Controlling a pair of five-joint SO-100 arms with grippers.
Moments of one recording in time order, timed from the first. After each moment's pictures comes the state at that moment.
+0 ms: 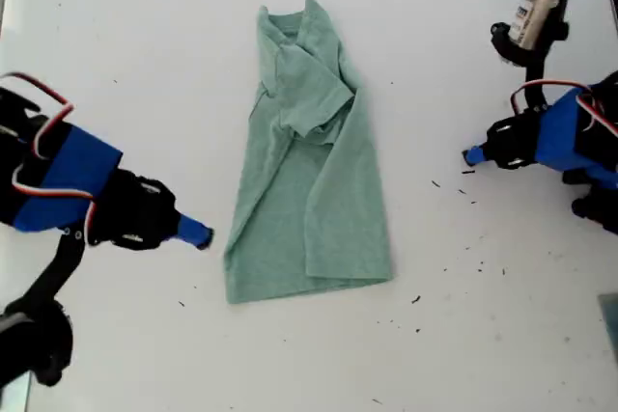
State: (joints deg) arm 0 11.0 105.8 83.4 90.7 -6.2; arm 1 20.2 157.6 165.2 59.5 -32.3
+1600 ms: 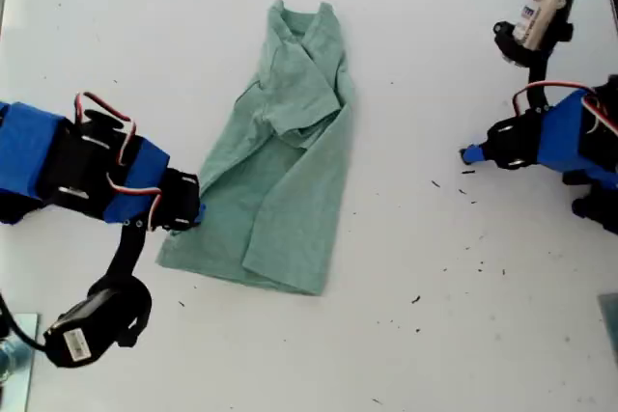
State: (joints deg) arm 0 5.9 101.0 99.3 81.1 -10.3; arm 1 19.6 164.2 168.4 59.2 -32.3
